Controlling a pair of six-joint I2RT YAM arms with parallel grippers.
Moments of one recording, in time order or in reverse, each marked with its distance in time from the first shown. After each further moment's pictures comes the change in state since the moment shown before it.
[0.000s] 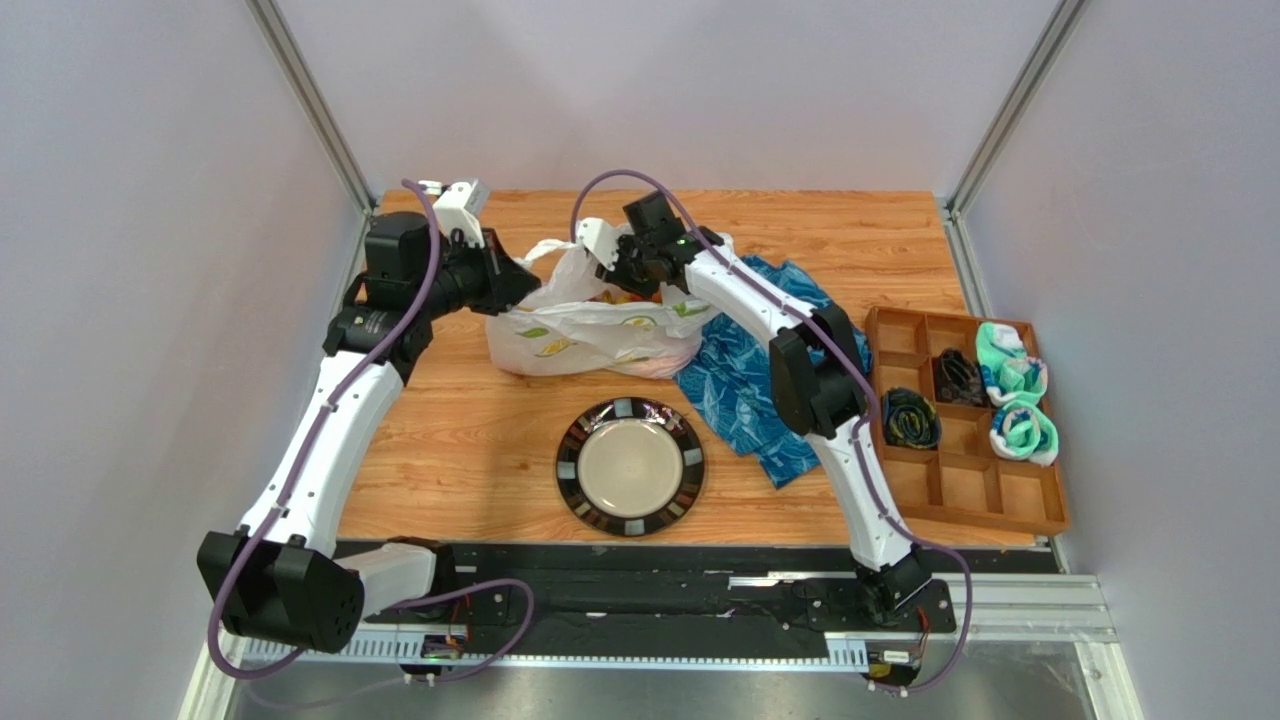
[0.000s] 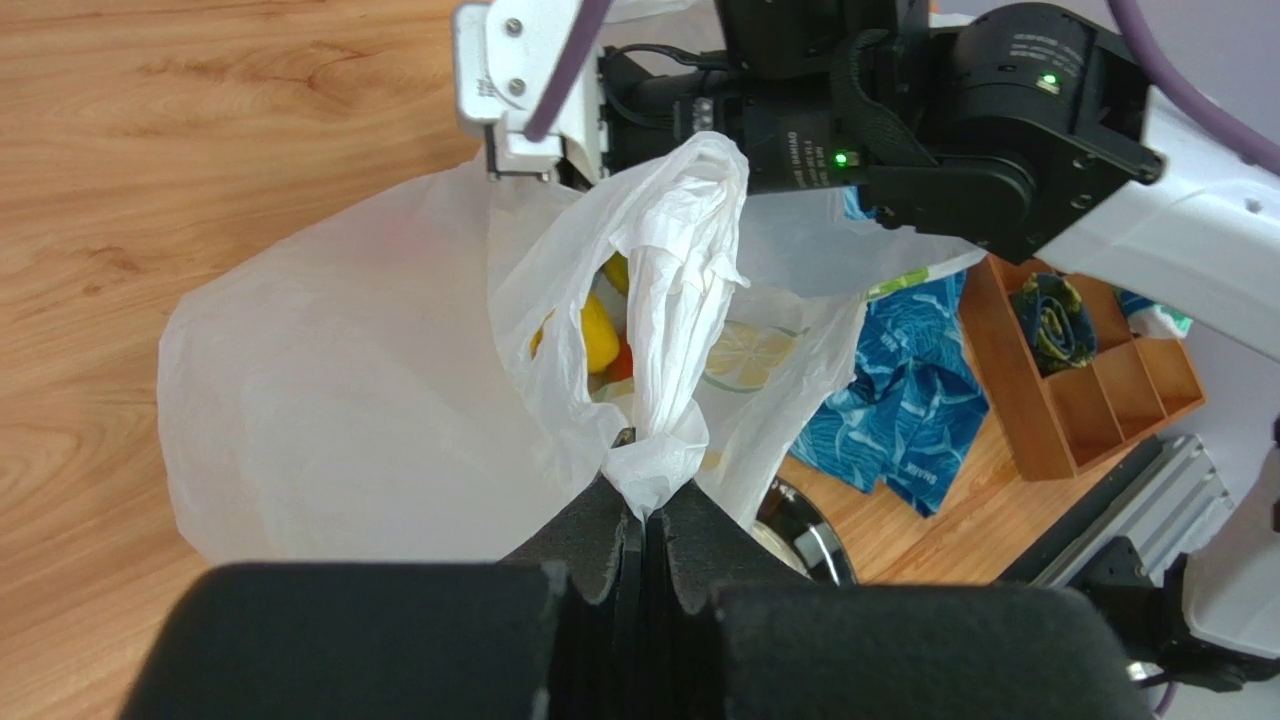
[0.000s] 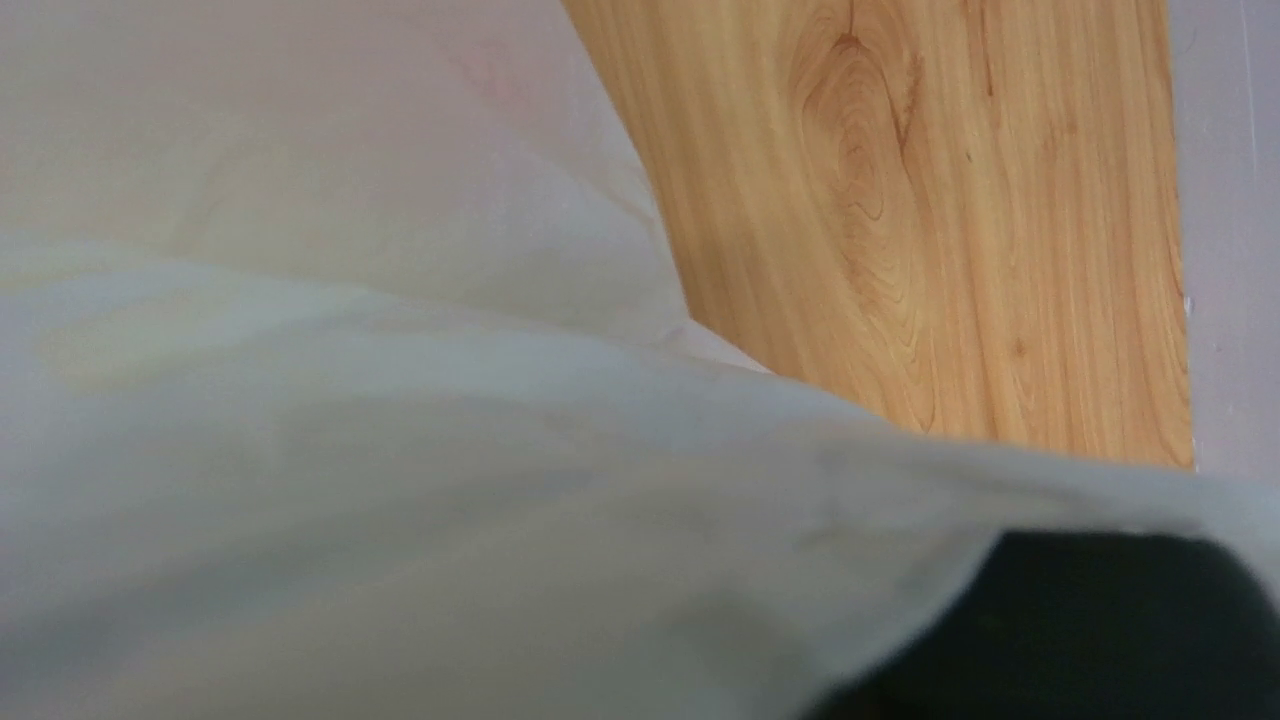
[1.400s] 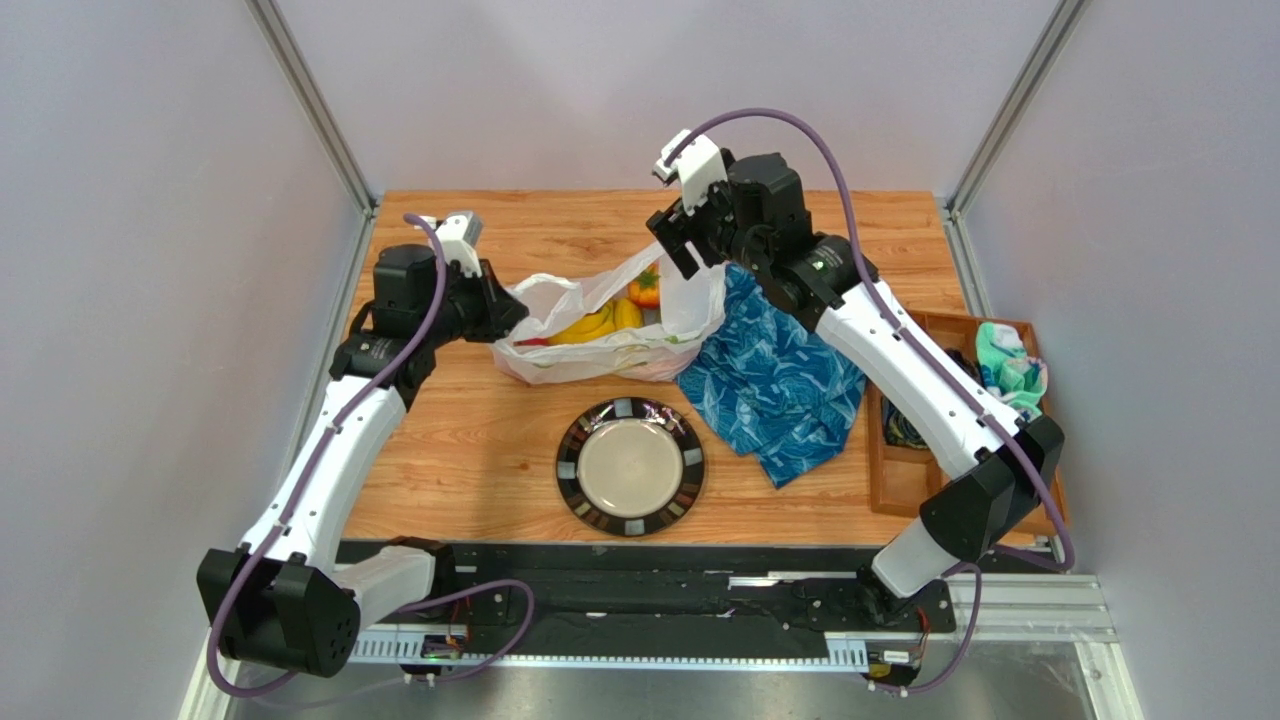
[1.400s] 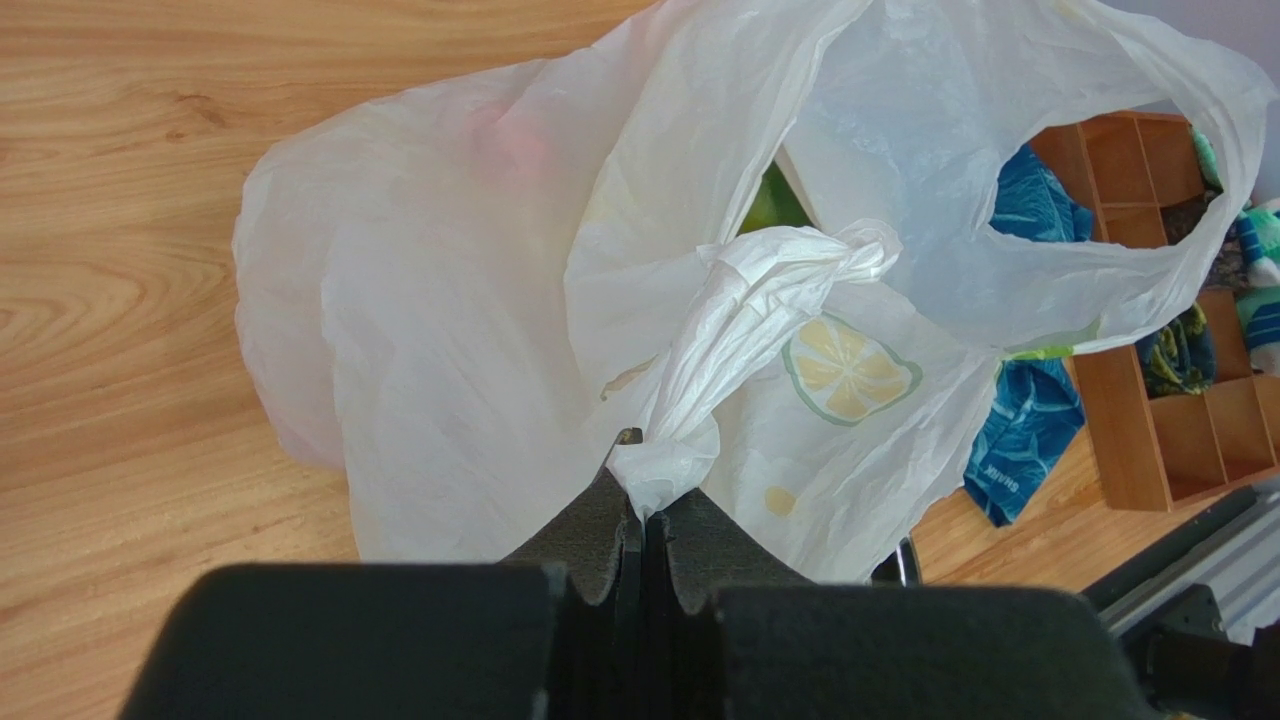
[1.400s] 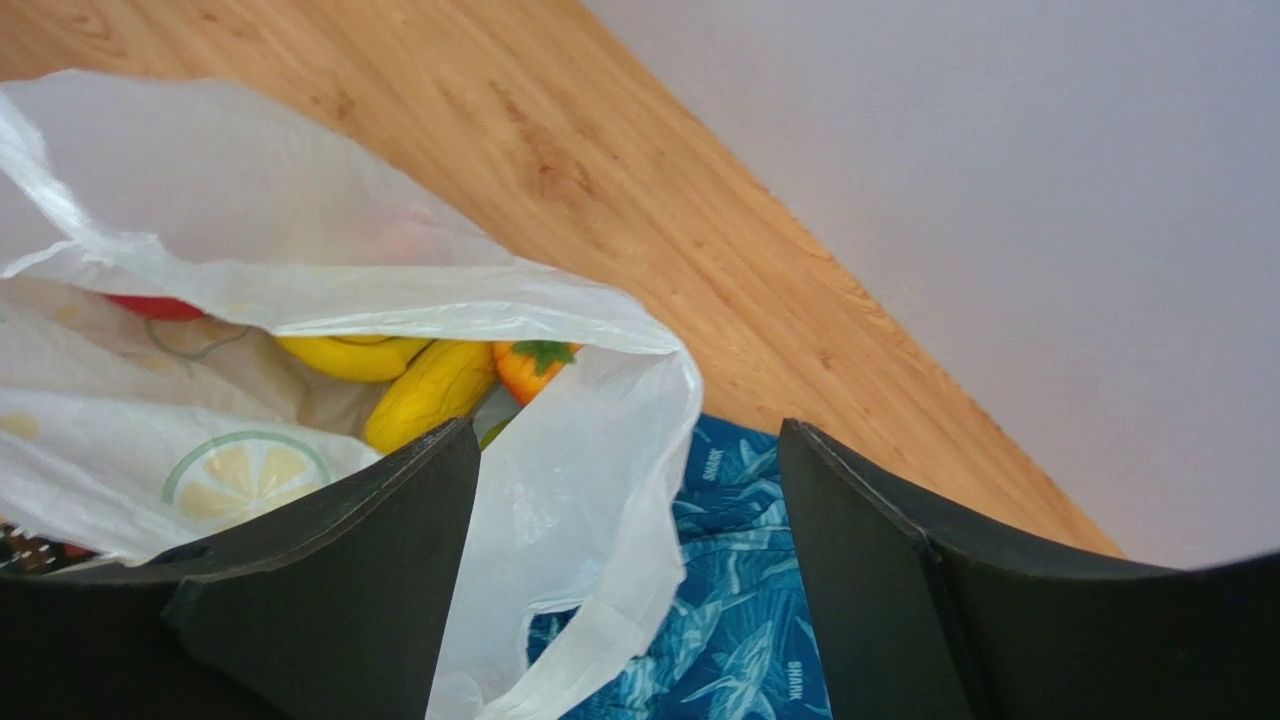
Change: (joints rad) left arm 0.000 -0.073 -0.159 0.006 -0.142 -0.026; right arm 0.026 -0.843 -0.522 0.117 0.220 0.389
